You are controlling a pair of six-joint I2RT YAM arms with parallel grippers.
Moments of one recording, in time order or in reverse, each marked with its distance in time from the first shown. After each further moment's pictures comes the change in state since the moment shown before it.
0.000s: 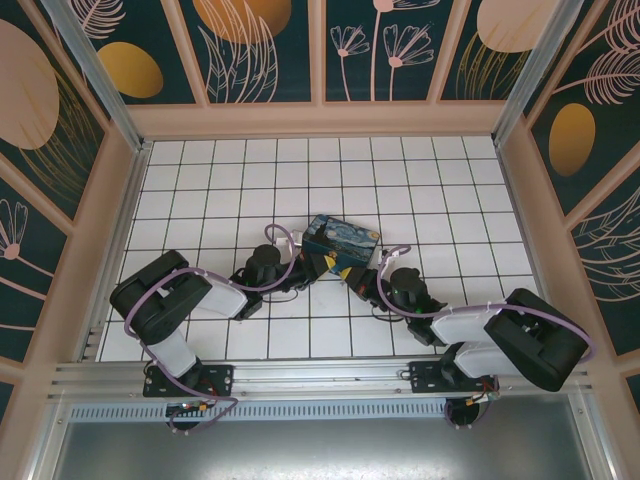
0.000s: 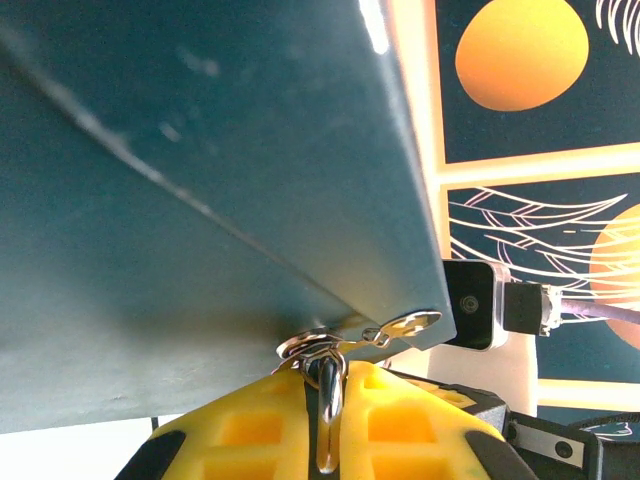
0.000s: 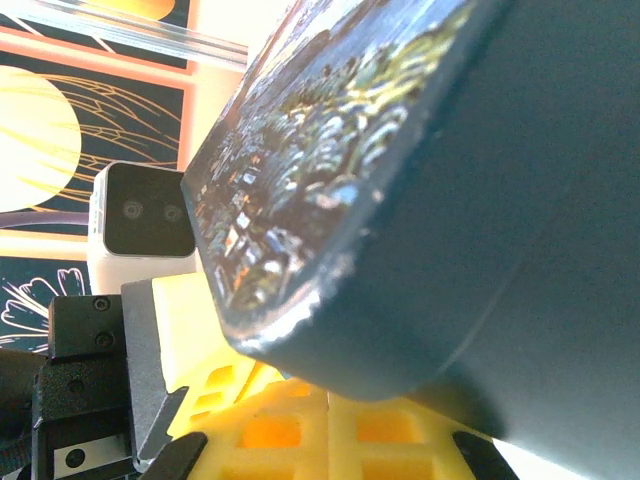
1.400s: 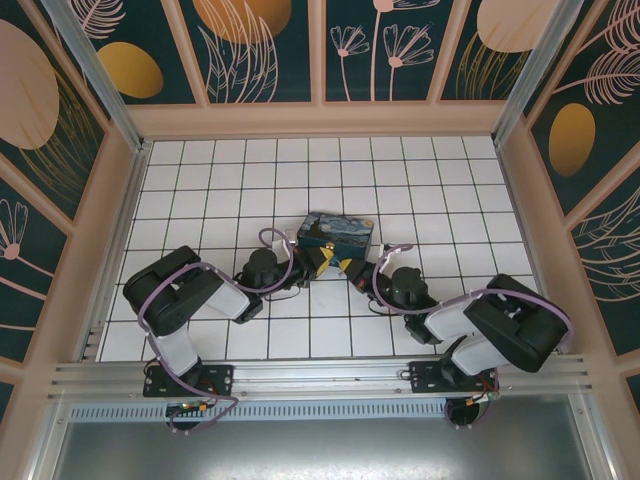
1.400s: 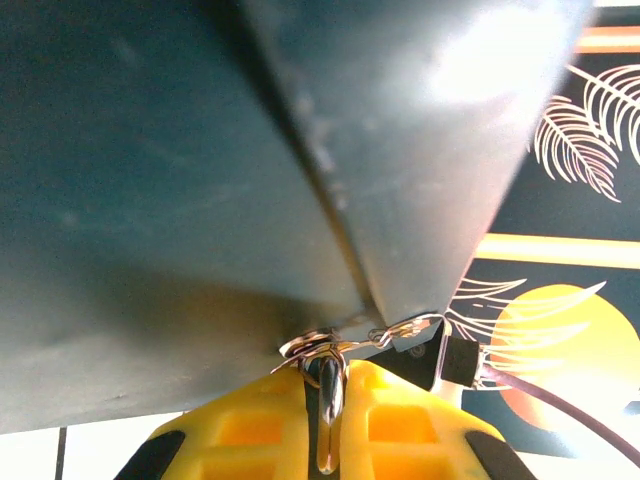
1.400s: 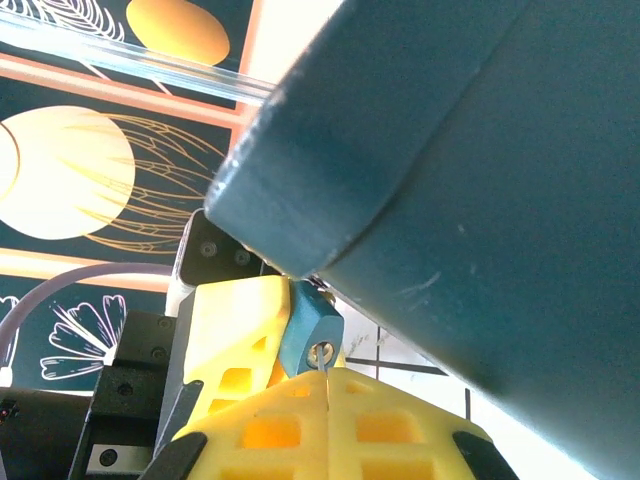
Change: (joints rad) left arm -0.007 0.081 -0.023 0.232 -0.091 -0.266; right arm -0.019 0.150 0.001 0.265 0.035 0.008
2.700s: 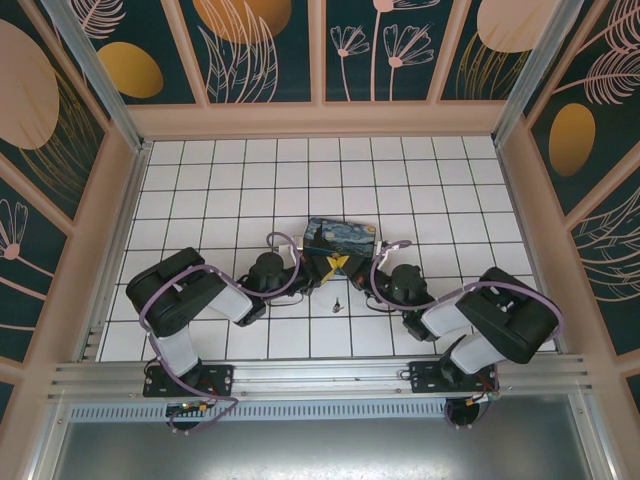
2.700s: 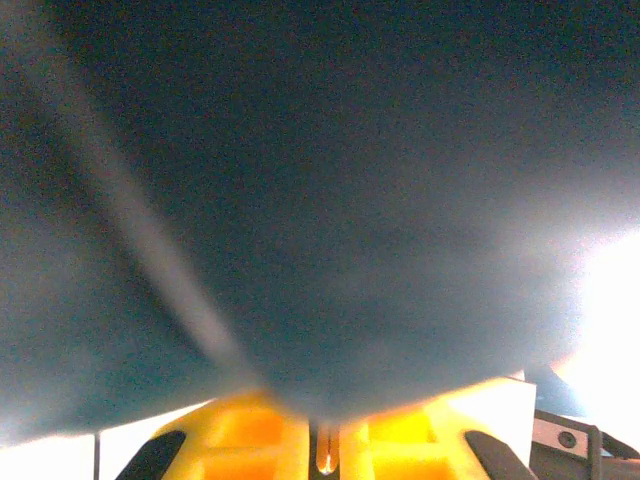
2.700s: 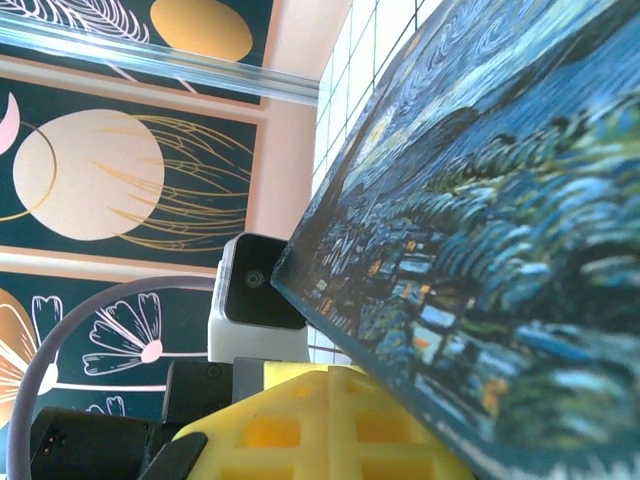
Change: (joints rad) left arm -0.040 0.004 0.005 -0.069 0.020 0.090; right arm -0.011 0.031 0.019 0.047 -0.050 0.052
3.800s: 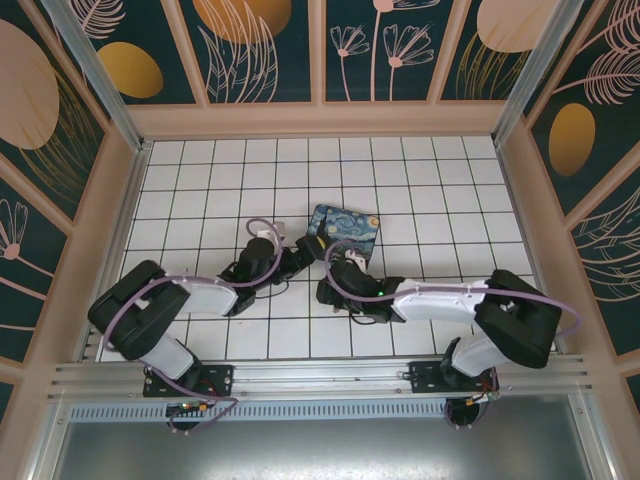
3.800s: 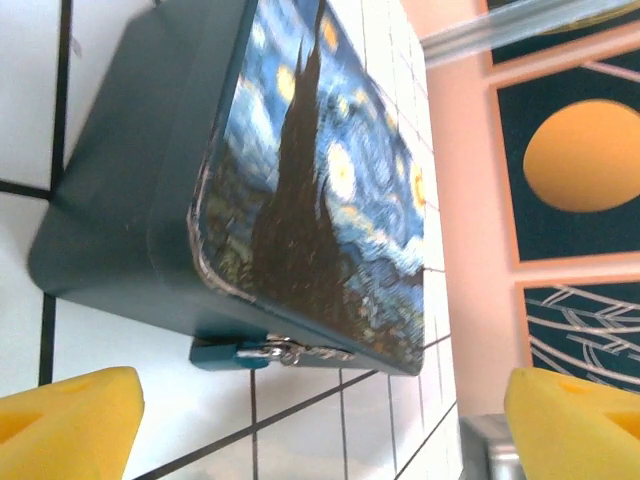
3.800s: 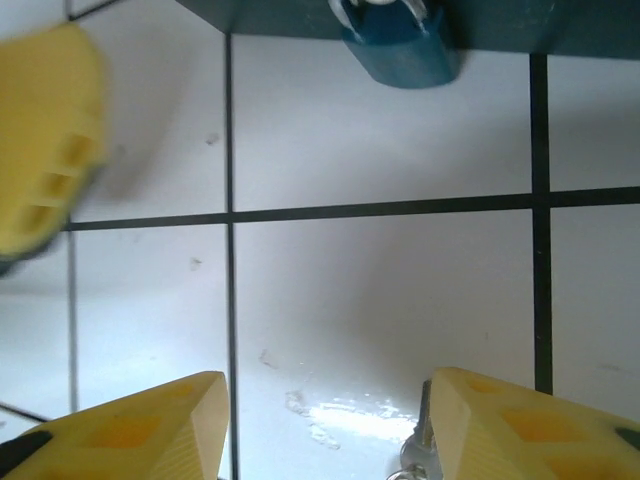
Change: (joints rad) left arm 0.109 -0.248 0.026 -0.431 -0.149 0.299; right arm 0.299 0.005 0.494 -1.309 0.320 -0.251
